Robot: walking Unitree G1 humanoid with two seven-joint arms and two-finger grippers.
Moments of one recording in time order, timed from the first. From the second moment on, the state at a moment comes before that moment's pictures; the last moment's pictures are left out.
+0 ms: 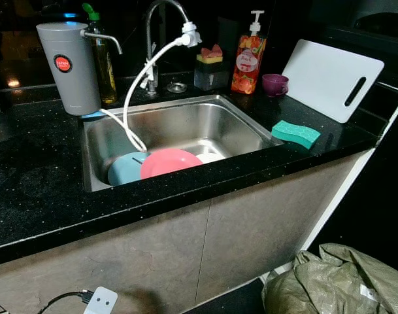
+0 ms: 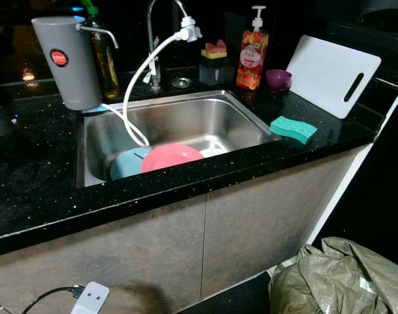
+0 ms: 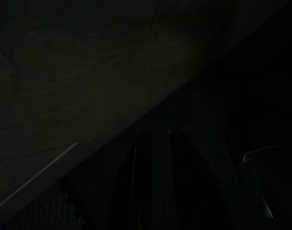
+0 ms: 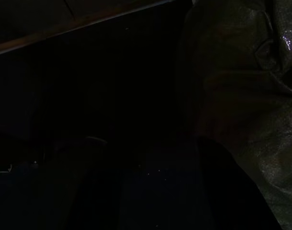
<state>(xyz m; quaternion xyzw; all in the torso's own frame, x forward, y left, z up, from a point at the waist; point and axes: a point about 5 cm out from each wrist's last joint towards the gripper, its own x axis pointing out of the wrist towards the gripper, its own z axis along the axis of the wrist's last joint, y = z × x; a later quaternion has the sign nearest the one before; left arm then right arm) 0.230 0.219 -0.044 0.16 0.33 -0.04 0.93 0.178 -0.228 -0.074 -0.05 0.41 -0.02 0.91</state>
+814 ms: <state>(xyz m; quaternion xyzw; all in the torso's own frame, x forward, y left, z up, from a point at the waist) 0.228 0.214 -0.046 0.16 0.33 -0.04 0.93 0.172 -0.228 -0.077 -0.05 0.41 -0.02 0.91</state>
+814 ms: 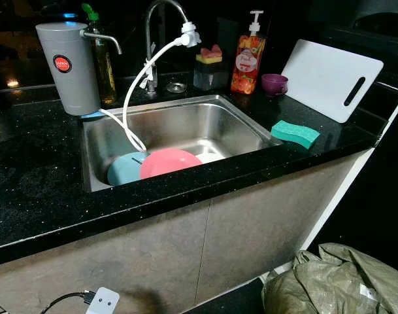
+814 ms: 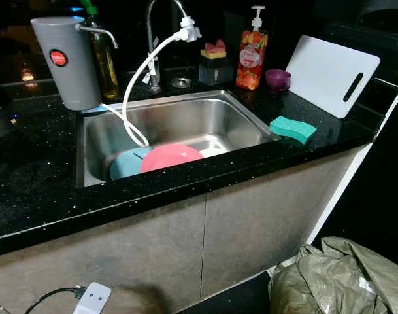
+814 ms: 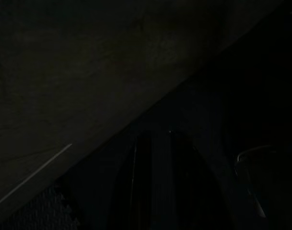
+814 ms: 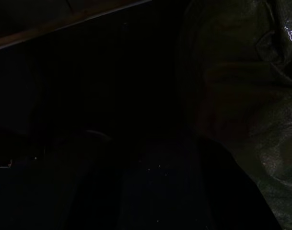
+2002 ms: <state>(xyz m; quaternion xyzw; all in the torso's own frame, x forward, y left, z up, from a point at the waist) 0.218 0.214 -0.054 0.15 0.35 -0.05 0.92 0.166 -0.221 -0.081 -0.06 0.42 0.00 0.90</state>
